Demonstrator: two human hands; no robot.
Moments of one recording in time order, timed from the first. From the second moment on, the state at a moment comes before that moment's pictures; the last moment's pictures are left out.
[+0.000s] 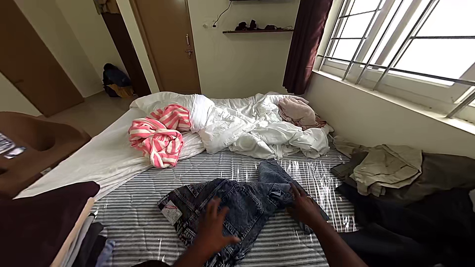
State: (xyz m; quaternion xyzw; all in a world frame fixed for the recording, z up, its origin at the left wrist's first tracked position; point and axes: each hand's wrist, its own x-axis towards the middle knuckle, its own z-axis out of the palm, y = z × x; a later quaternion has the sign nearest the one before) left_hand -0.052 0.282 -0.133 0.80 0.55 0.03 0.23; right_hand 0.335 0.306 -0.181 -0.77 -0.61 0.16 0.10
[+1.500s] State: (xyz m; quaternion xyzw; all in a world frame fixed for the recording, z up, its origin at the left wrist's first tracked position) left_hand -0.078 0.337 -0.169 0.70 0.69 -0.08 0.19; right_hand 0.347 0.345 -0.216 -0.67 -0.72 0.18 0.00
